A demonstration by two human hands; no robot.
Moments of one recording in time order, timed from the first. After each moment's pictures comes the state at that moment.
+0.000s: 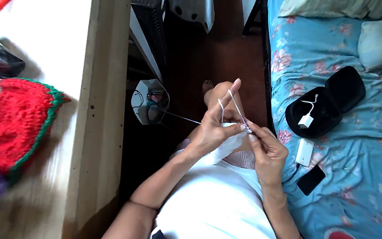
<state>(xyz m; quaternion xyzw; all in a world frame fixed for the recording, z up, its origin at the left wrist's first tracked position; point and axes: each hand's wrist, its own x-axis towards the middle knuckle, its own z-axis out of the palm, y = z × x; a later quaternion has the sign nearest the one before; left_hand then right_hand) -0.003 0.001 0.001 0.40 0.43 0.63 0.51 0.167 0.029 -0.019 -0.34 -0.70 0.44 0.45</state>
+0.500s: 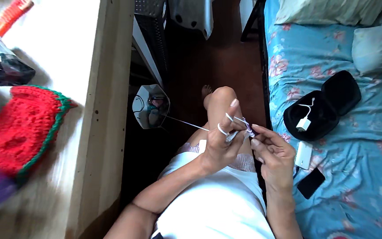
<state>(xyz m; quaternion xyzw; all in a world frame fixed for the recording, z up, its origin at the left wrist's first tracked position) 0.033 -0.001 -0.025 0.53 0.45 0.70 0.18 0.177 0.034 -0.001 -0.35 -0.61 0.55 0.44</state>
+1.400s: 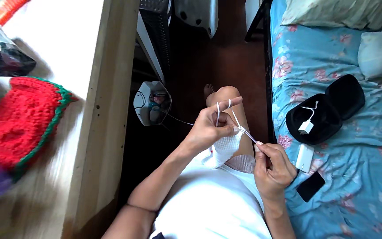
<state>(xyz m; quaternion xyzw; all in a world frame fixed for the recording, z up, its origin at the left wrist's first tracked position) -0.022 -0.005 0.009 0.36 0.44 0.60 0.56 0.180 0.022 -0.022 -0.33 -0.81 0.15 0.47</state>
